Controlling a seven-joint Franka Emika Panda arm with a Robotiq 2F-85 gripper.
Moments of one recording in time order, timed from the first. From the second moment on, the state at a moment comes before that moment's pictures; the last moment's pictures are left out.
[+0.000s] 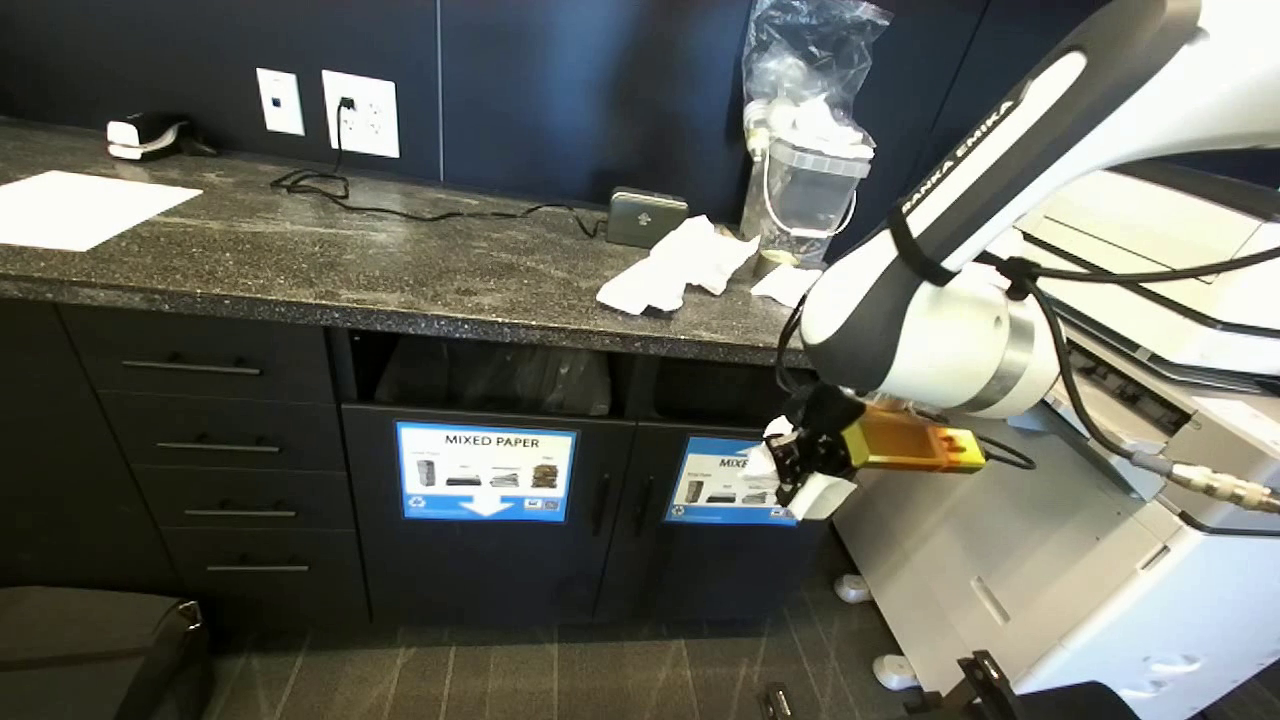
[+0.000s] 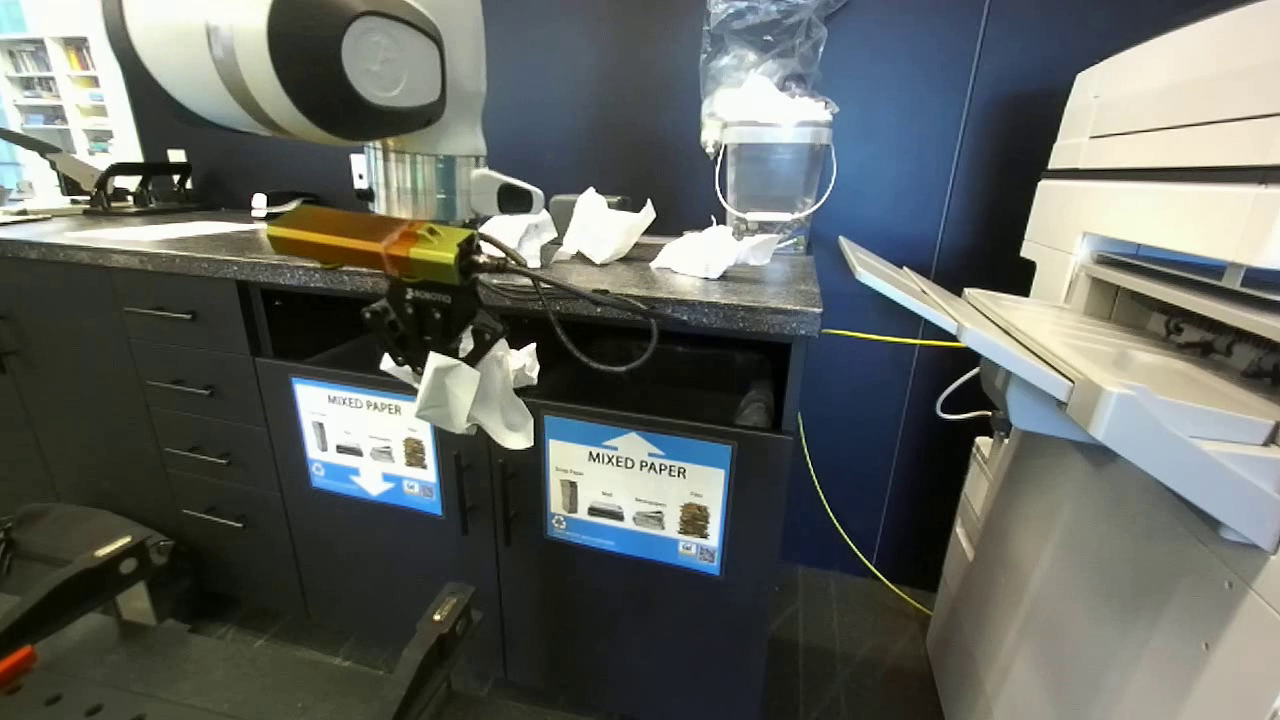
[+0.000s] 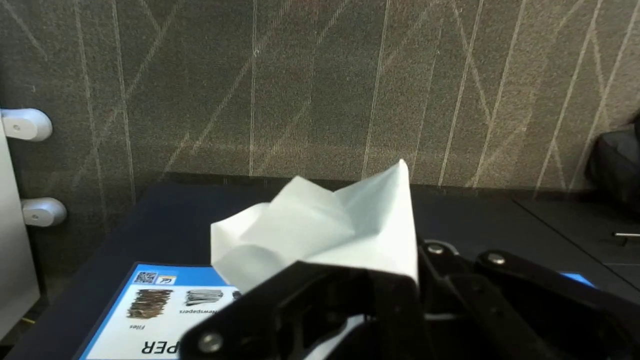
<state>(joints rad) 0.02 0.13 0.08 -2.71 0.28 2.92 -0.22</state>
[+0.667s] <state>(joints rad) -0.27 0.48 0.50 -2.62 0.36 3.46 -0.32</state>
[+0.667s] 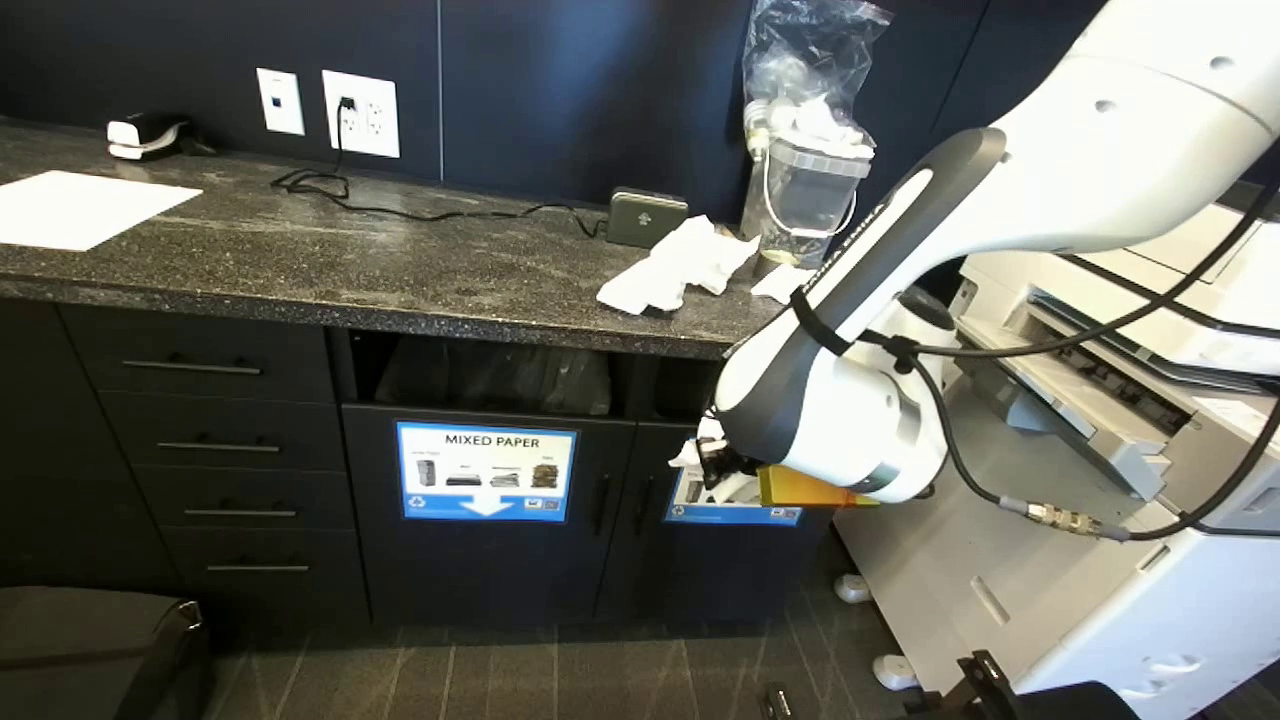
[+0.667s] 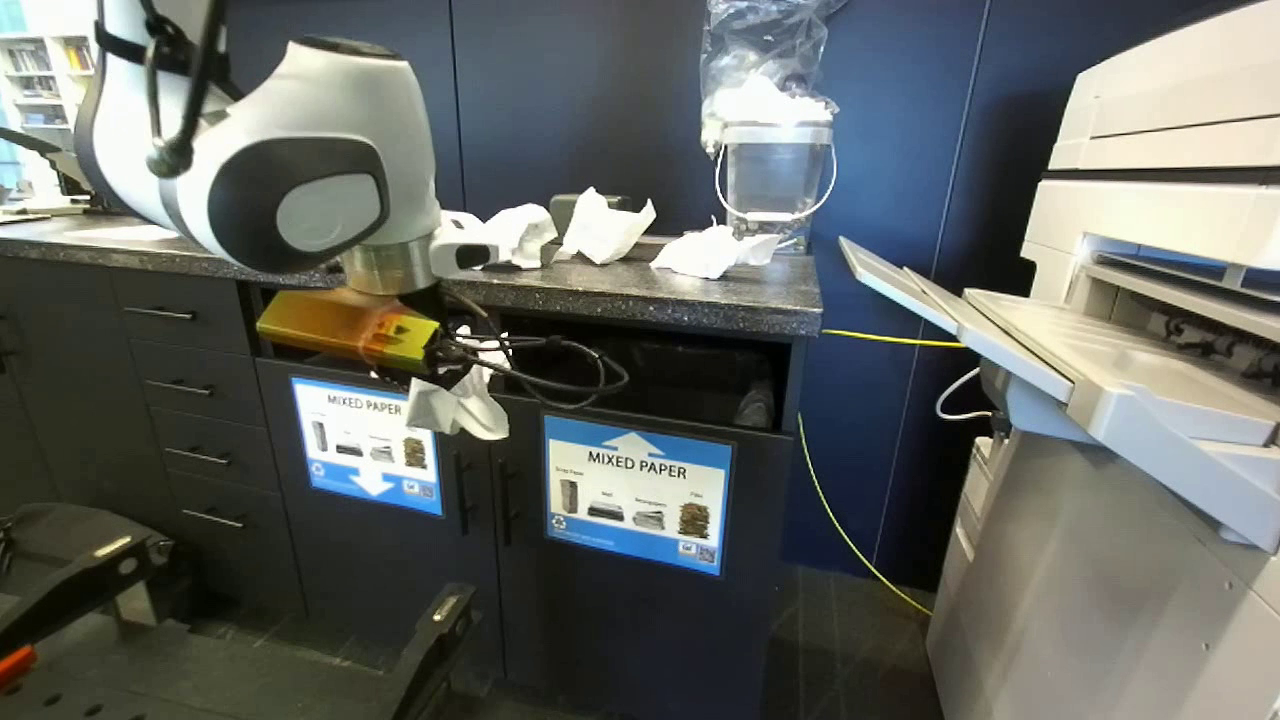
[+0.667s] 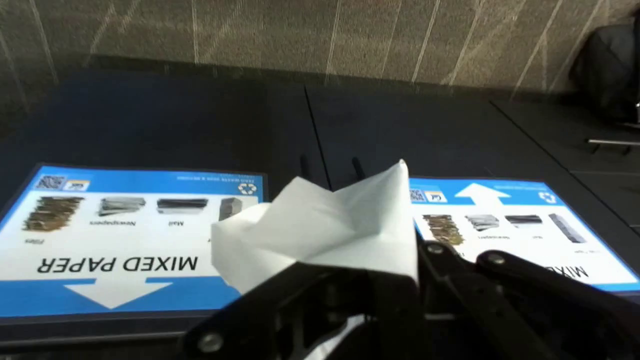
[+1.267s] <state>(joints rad) -0.33 0.97 0.31 -2.46 -0.15 4.02 -0.30</state>
